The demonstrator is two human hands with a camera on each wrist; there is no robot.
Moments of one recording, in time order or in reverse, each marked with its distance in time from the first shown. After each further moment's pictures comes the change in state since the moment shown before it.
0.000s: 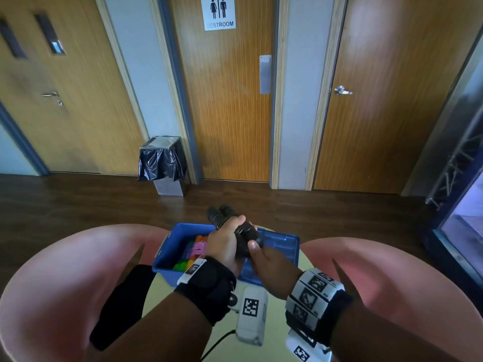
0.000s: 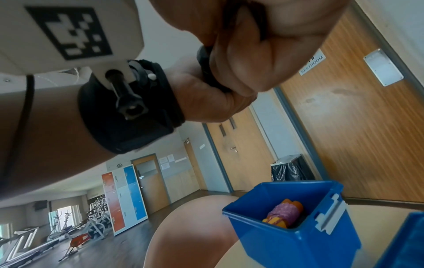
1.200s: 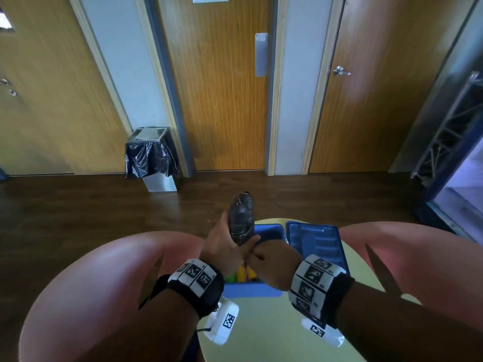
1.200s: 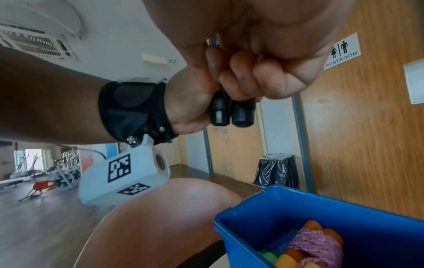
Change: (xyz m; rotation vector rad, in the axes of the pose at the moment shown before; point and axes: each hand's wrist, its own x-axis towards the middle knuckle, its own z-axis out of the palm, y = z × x) left_hand 0.099 0.137 -0.172 1.202 -0.298 0.628; right_hand 0.122 -0.110 0.129 -0.517 -0.172 0.070
